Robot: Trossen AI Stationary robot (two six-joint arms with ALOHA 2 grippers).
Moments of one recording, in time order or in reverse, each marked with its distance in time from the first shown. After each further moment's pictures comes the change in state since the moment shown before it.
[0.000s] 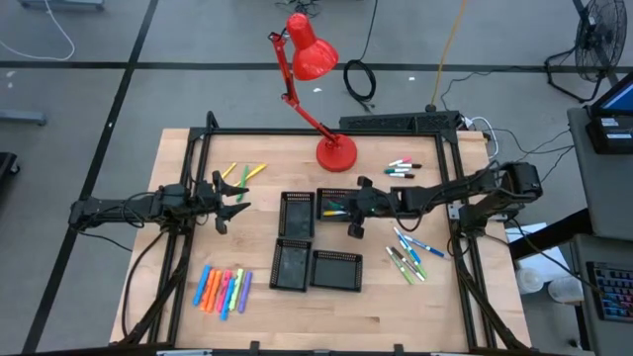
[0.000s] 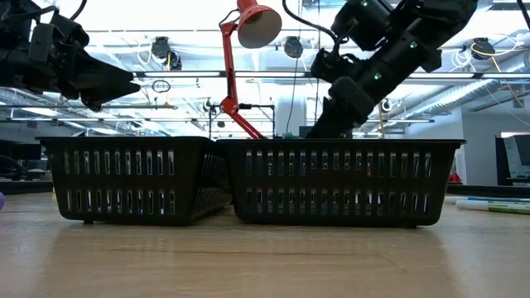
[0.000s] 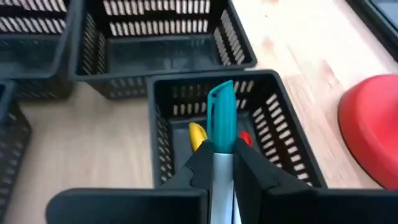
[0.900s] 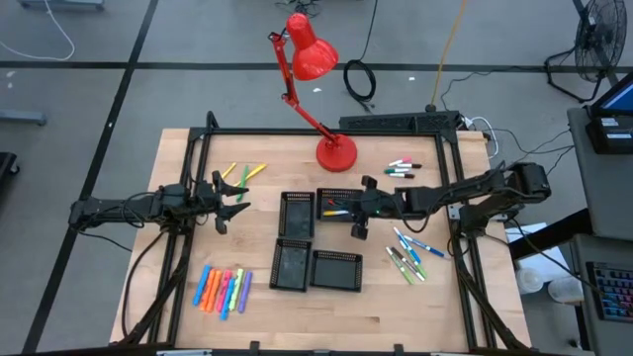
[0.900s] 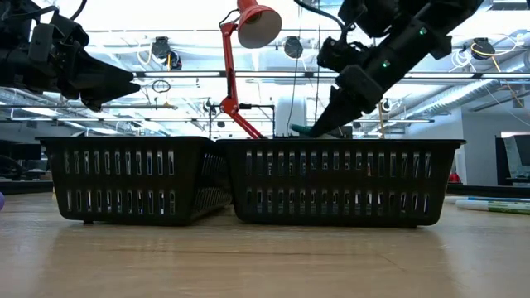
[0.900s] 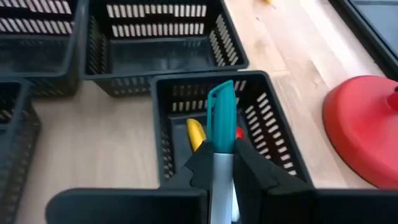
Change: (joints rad) left arm 0.000 0.000 0.000 0.000 -0.001 0.000; right arm 0.033 -0.070 0.006 -0.087 0.053 0.009
